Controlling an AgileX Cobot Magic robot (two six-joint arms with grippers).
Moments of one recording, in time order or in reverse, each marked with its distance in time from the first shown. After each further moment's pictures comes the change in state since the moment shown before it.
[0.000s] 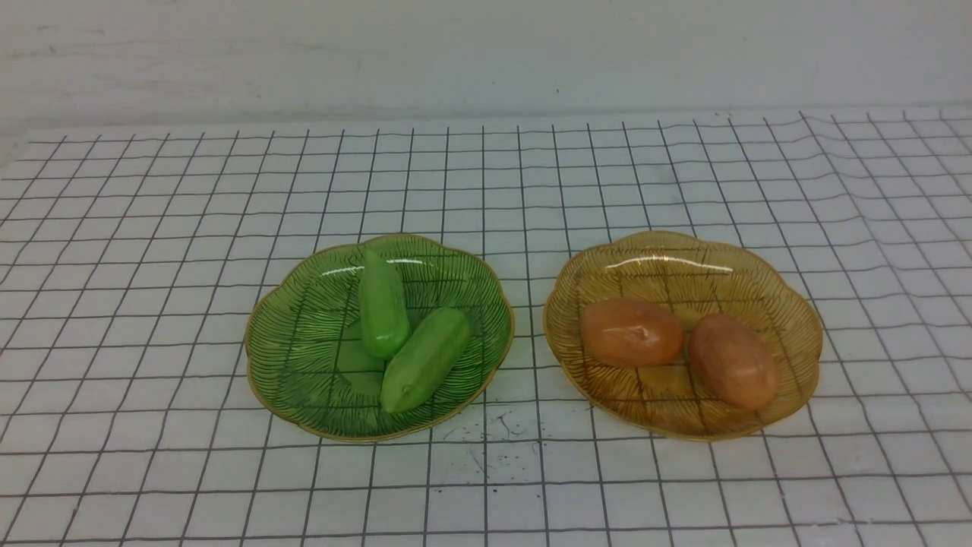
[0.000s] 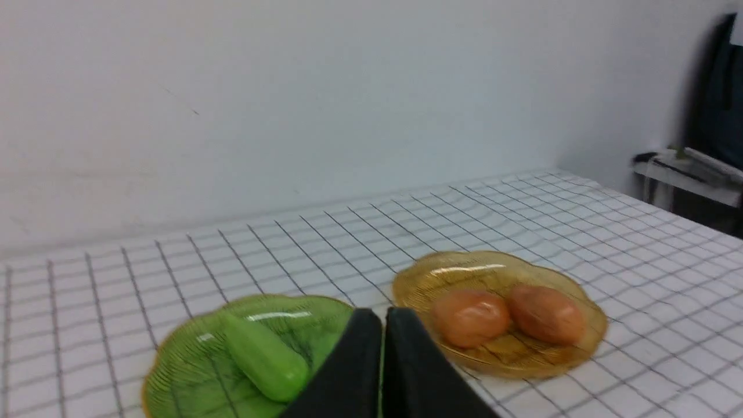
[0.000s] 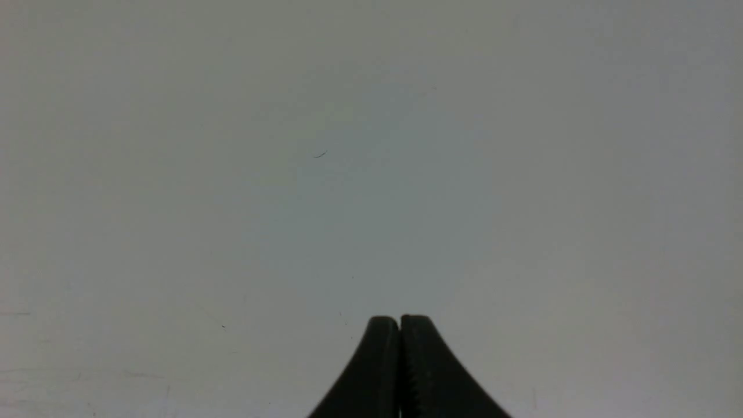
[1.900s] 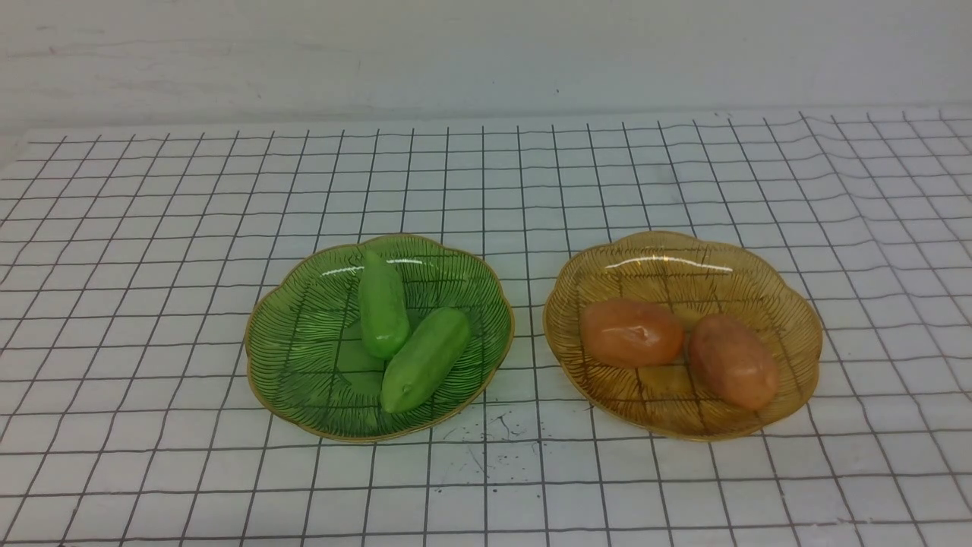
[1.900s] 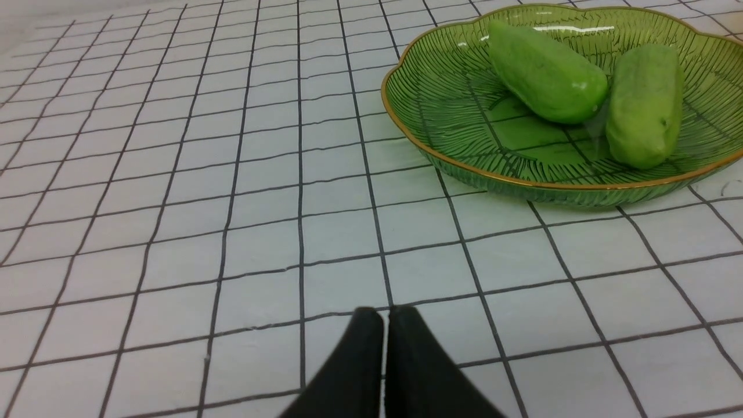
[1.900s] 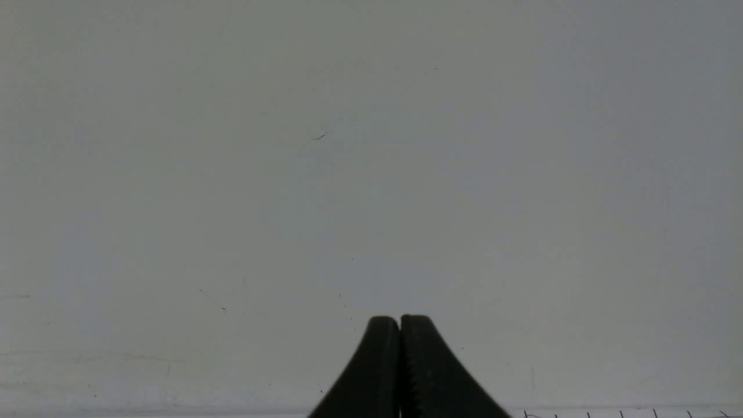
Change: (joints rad) right arm 0.000 0.000 0.000 0.001 0.028 0.000; left arm 0.338 0.003 0.495 0.108 -0.177 0.007
